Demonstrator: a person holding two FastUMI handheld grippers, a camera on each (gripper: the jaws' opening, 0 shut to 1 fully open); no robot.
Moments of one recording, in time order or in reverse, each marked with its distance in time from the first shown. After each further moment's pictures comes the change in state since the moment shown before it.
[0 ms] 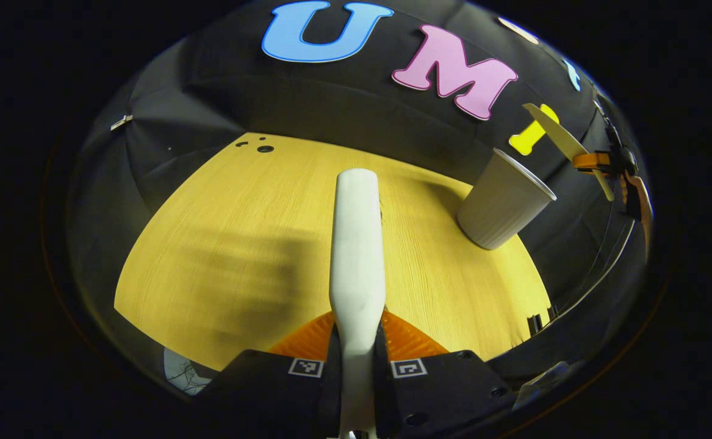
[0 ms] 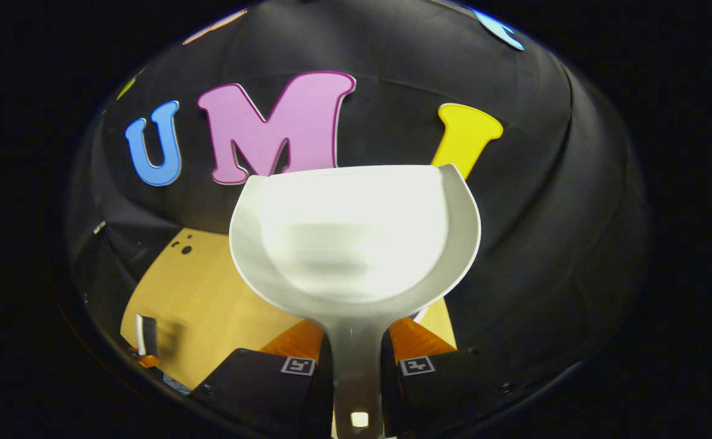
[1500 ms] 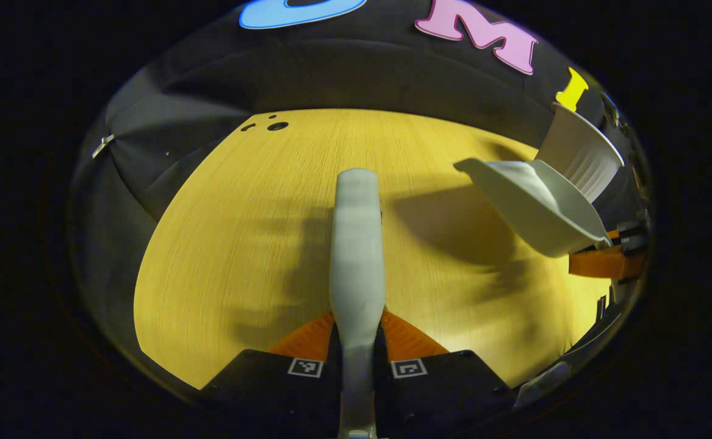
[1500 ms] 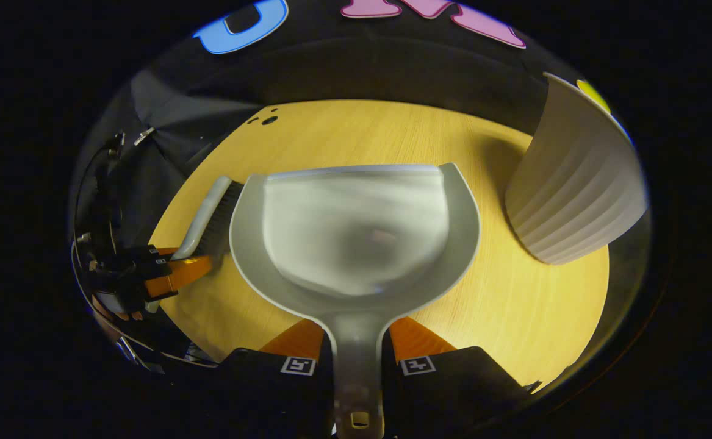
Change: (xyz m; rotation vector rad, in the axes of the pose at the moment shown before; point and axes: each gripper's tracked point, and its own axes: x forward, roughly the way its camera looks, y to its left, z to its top) left arm 0.125 0.082 0.001 0.175 0.195 0.195; right arm 0.094 0.243 -0.299 -0.063 0.518 0.316
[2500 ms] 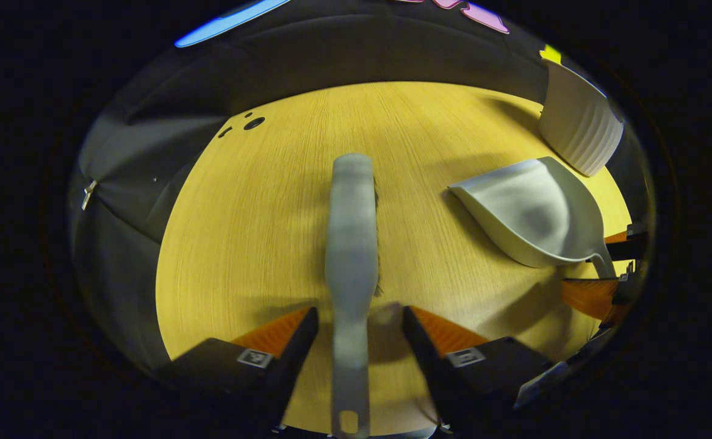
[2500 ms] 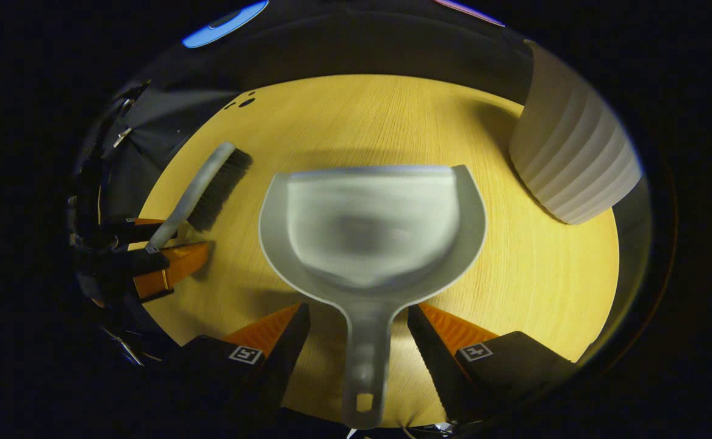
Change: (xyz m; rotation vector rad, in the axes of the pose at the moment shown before) left arm -0.009 -0.019 -0.011 0.140 0.114 0.078; right arm 0.022 -0.002 -0.028 0.052 0.040 -0.055
